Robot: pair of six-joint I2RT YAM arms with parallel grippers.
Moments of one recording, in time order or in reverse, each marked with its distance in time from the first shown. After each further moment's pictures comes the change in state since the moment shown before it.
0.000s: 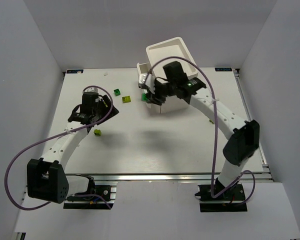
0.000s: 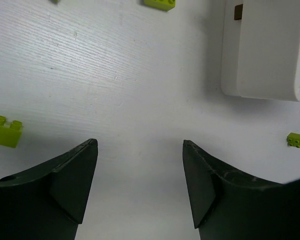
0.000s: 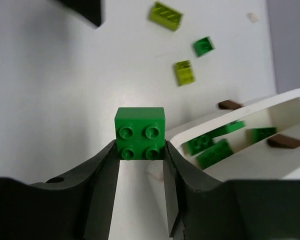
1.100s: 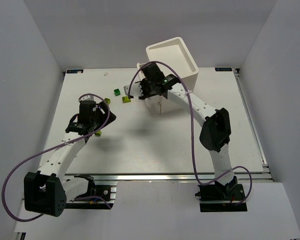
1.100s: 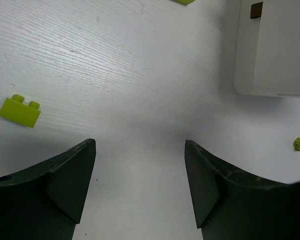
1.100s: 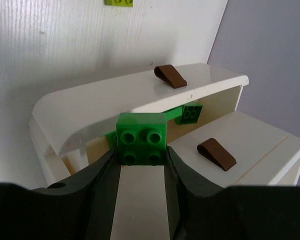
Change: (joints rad) left arm 0.008 -0.144 -0.146 0.032 -0.047 -0.032; right arm 0.099 0.377 0.372 -0.084 0.556 -0.483
